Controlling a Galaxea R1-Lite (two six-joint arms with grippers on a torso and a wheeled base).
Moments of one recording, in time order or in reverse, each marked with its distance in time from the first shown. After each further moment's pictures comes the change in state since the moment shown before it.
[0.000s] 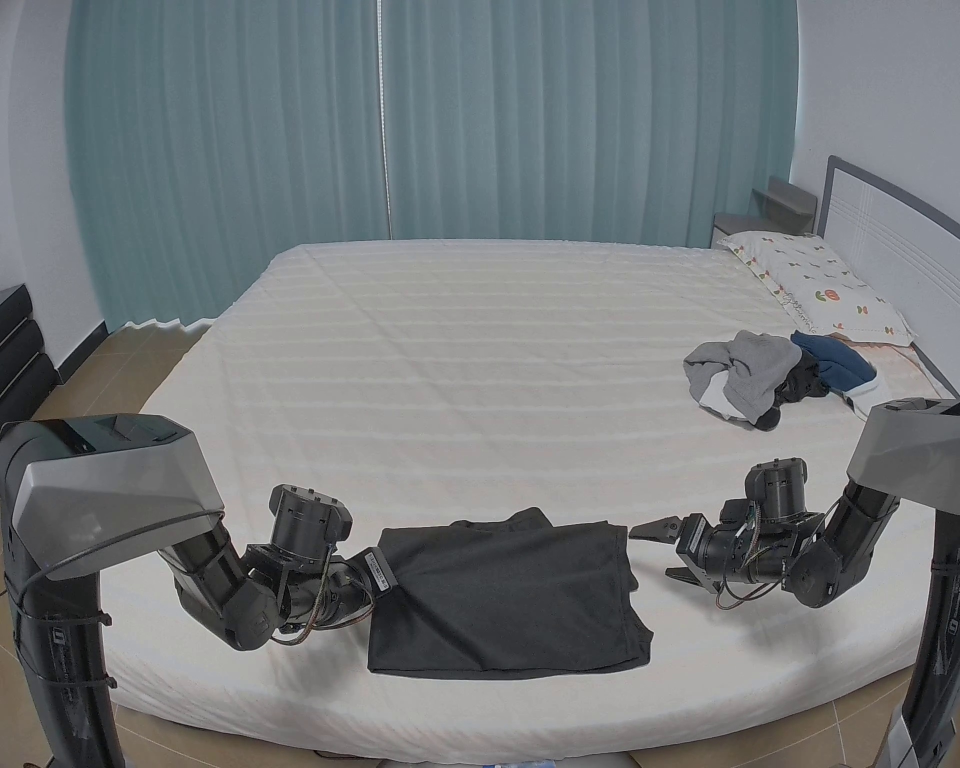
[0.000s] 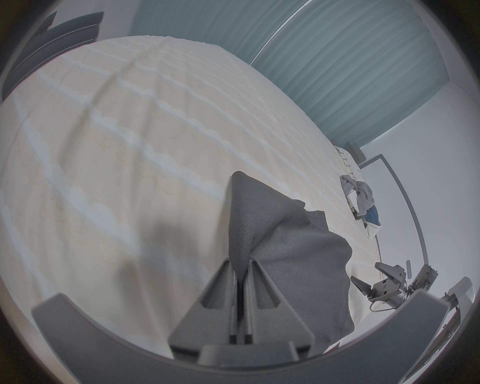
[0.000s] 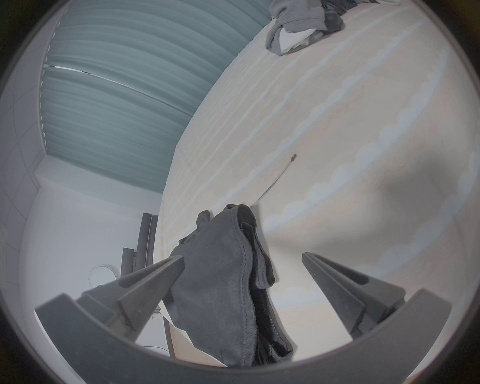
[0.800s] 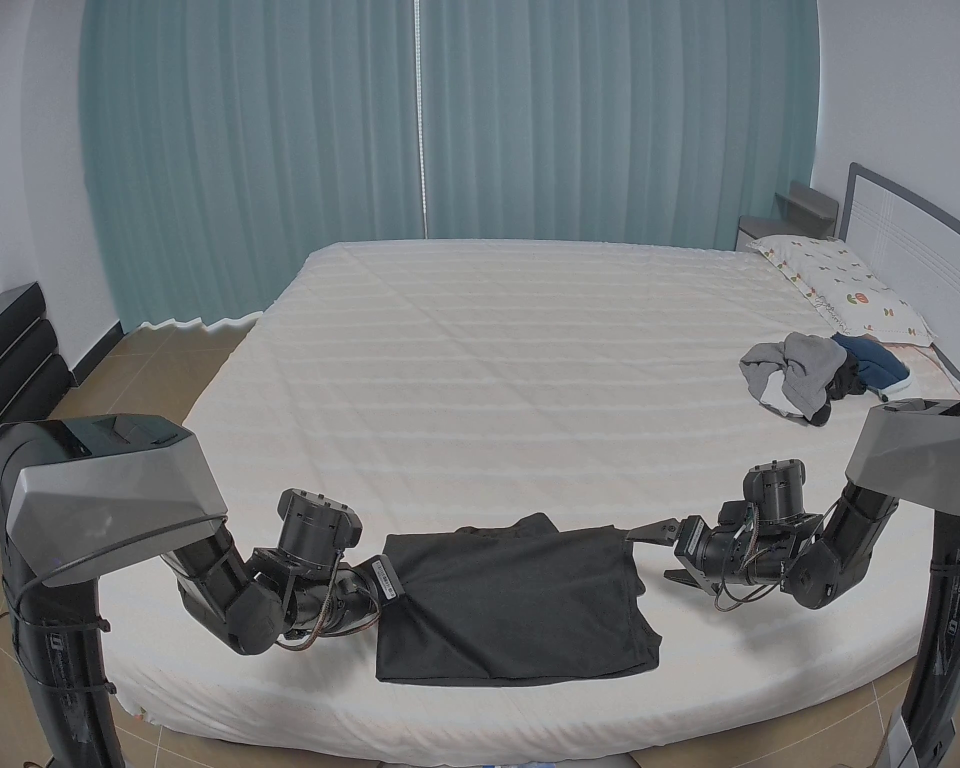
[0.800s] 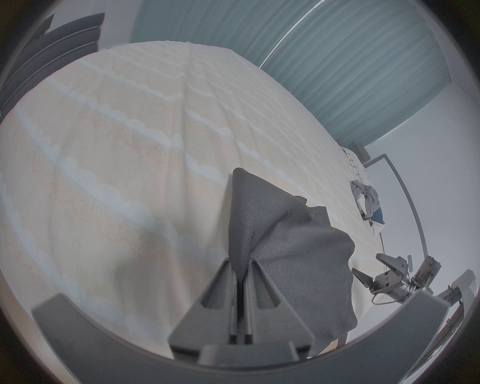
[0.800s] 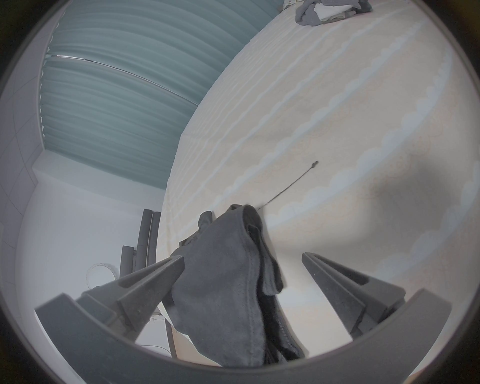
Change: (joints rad) left arm -0.039 -0.014 0.003 0.037 0.014 0.000; right arm 0.001 0.002 0.001 -0.001 -0.001 -0.001
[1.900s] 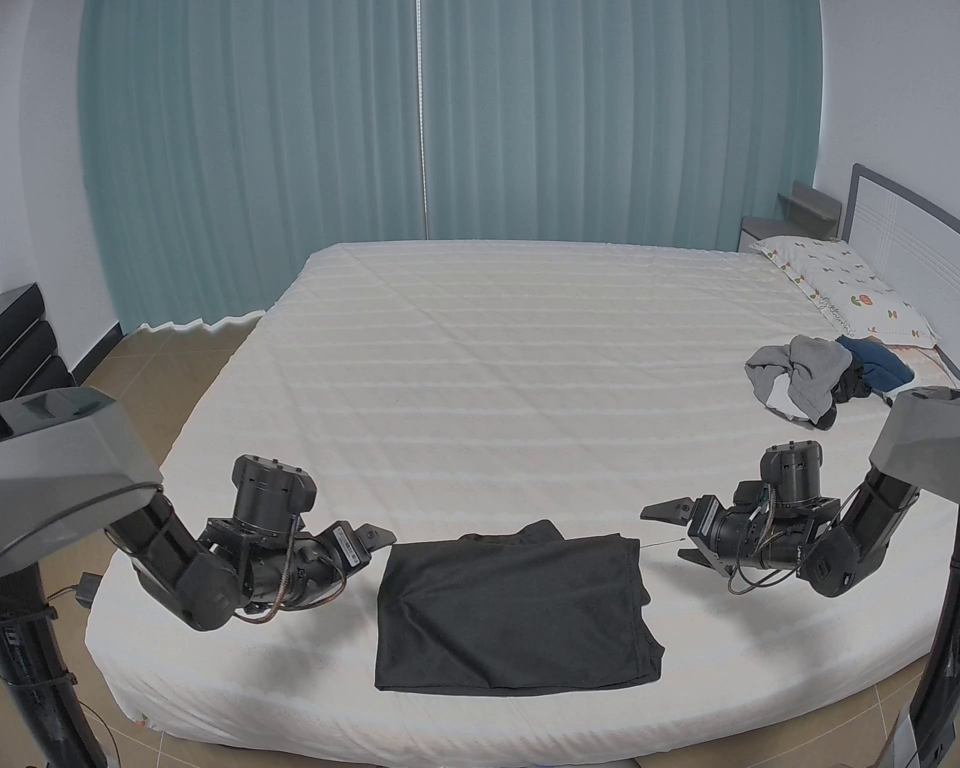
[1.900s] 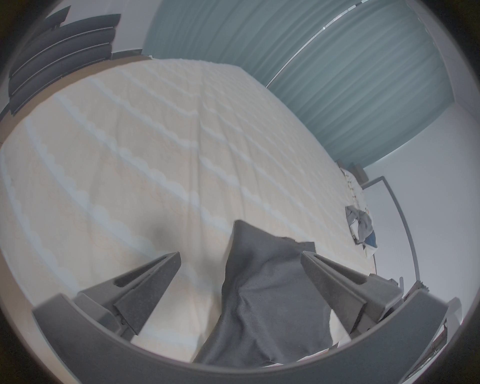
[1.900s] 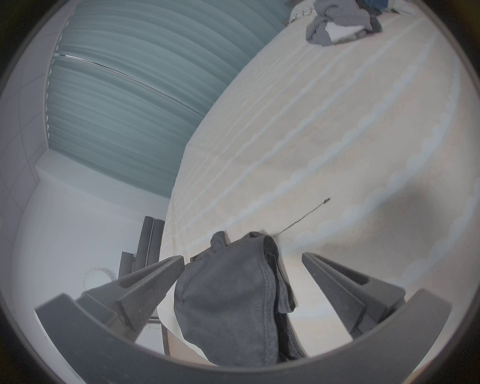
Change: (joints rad) left arm 0.099 -0.177 0.039 0.063 -0.007 -0.018; right arm -0.011 -0.123 0.015 0.054 -0.054 -0.017
